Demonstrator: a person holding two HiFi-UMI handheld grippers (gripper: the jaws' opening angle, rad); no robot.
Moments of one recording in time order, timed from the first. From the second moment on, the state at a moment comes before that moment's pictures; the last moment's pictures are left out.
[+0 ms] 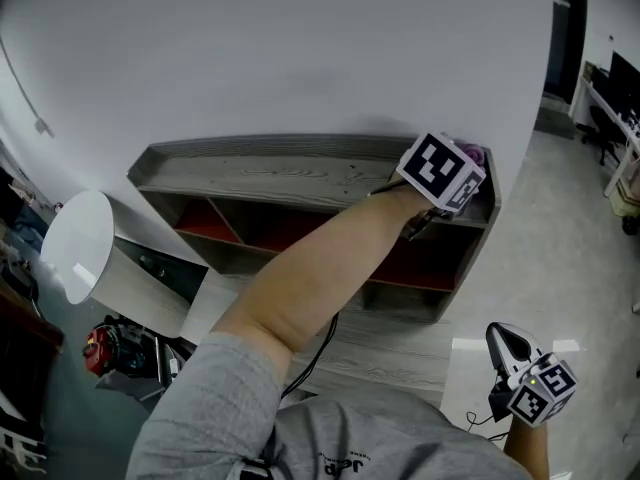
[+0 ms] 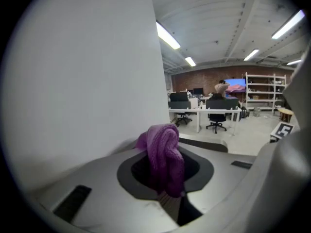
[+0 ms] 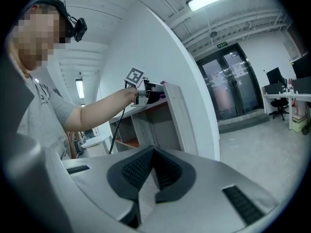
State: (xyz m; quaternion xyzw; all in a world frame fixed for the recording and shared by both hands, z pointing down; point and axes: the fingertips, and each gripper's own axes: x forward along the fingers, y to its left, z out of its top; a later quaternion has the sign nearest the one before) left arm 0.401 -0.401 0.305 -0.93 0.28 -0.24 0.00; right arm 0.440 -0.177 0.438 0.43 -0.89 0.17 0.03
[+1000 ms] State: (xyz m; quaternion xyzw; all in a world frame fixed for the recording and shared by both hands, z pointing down) left arm -0.419 -0.481 0.275 -0.66 0.53 -0.51 0.16; right arm 0.065 -0.234 0.392 0.41 -0.90 0.12 0.11
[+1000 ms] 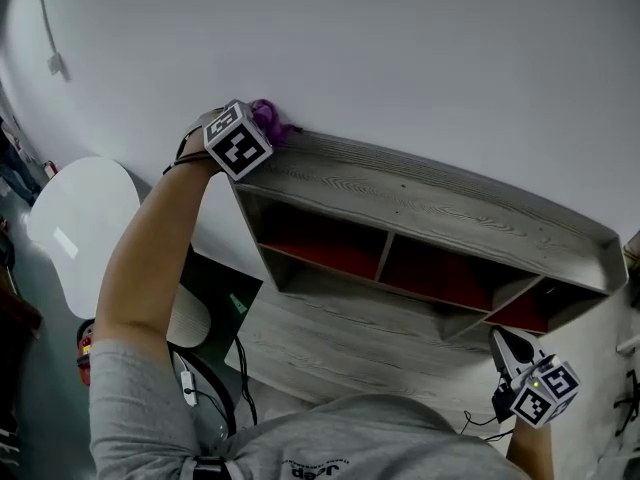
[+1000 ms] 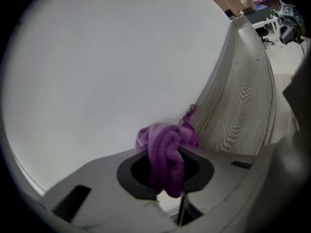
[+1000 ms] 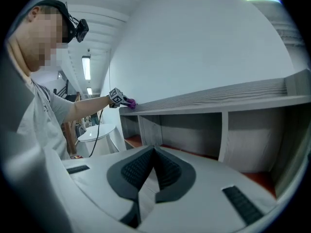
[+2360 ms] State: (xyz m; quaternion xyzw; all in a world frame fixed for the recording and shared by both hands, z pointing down) left arm 0.388 -0.420 0.290 -0.83 0.40 -0.36 0.16; right arm 0.539 -0.134 0.435 0.46 -0.88 0.15 0.05
